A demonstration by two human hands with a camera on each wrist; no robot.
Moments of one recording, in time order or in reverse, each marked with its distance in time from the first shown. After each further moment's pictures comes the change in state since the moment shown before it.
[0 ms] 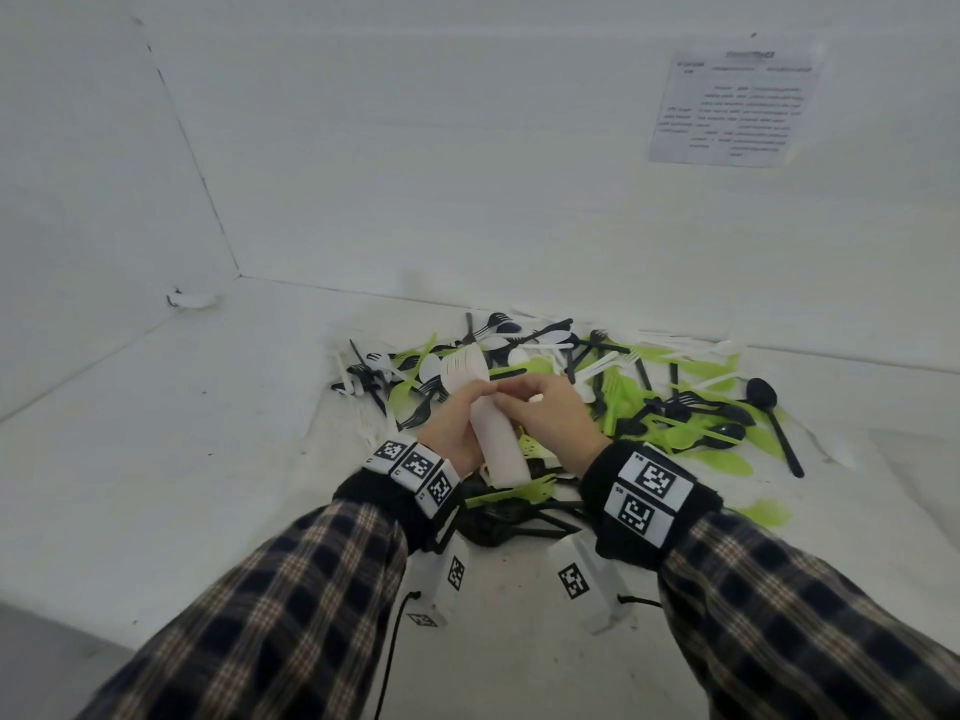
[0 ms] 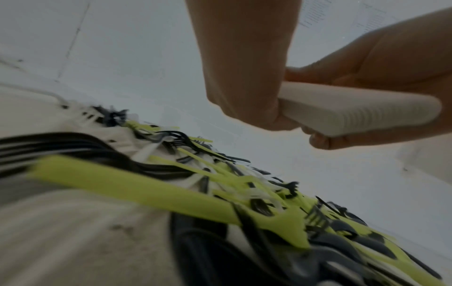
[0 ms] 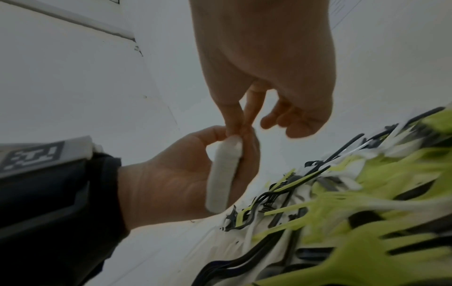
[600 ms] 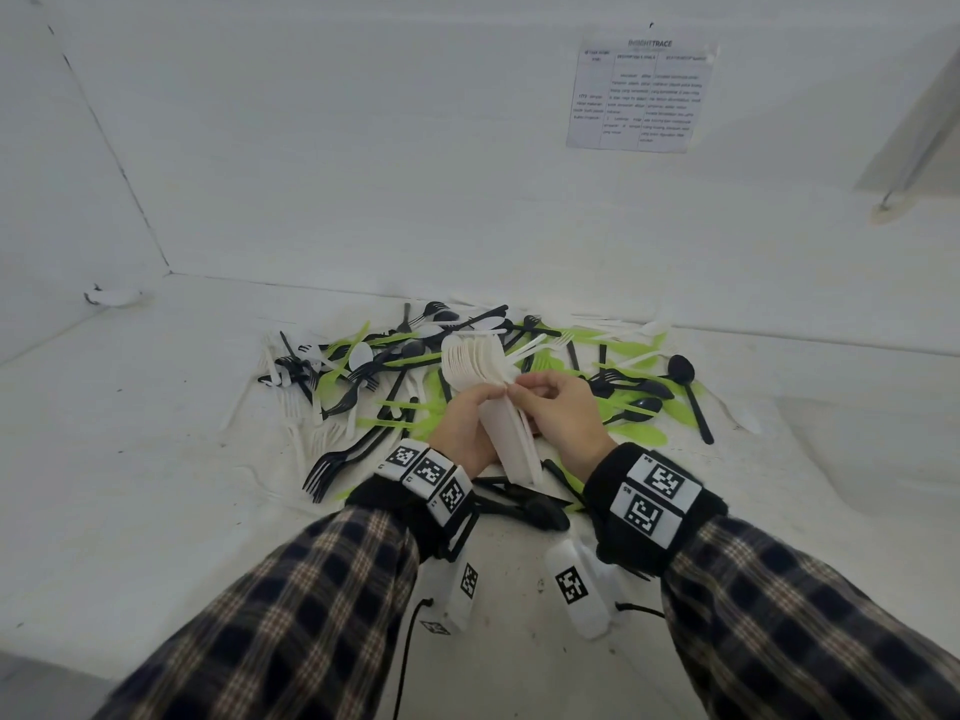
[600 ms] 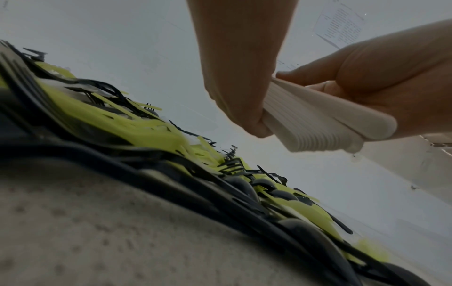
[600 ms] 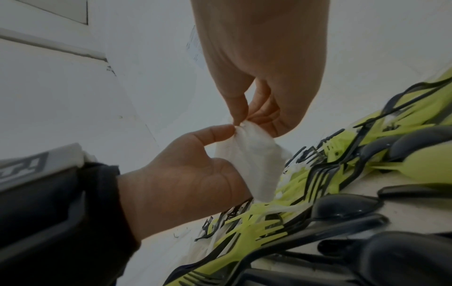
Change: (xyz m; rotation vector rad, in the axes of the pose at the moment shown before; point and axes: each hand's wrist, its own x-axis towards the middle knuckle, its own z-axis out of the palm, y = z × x) left_hand 0.007 -0.061 0.074 0.014 -0.111 -0.039; right_hand -0.027 0.052 -0.071 0.211 0.232 0.091
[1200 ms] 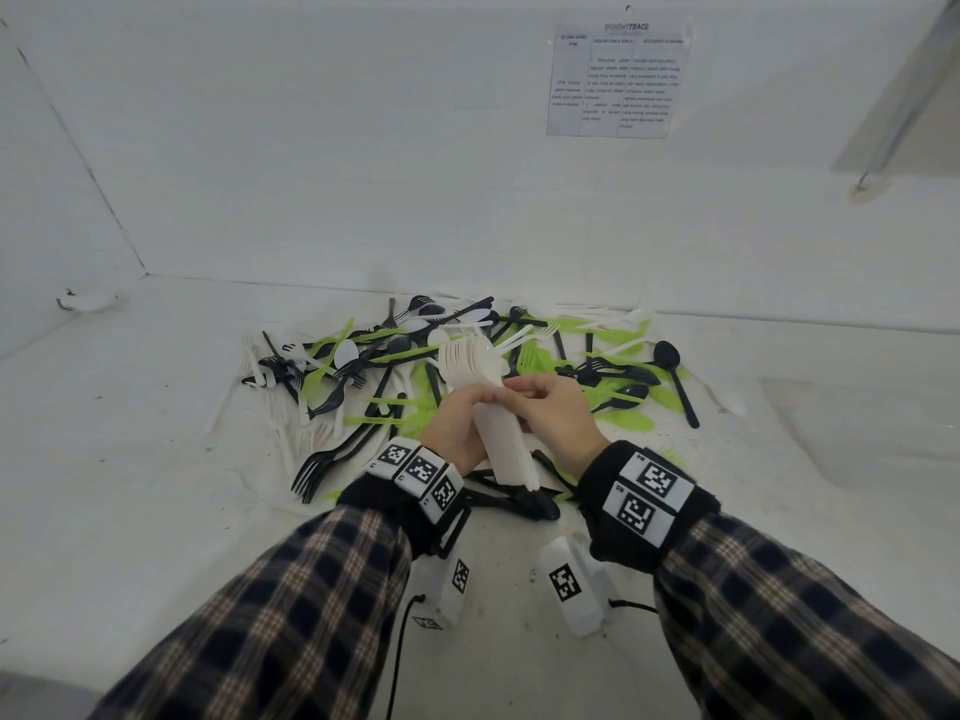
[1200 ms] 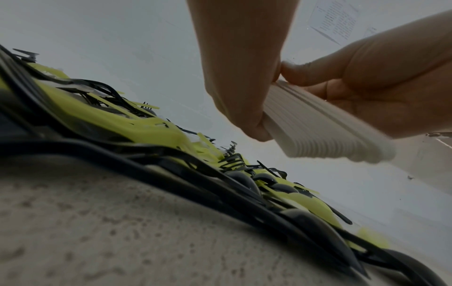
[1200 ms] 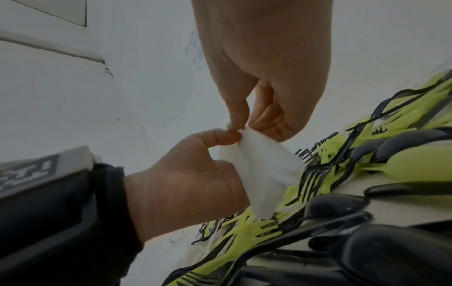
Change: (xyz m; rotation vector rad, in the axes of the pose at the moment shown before) left_hand -0.006 -0.002 0.004 0.085 -0.012 -0.026; right_hand -0.006 0.006 -0.005 -0.010 -0.008 0.034
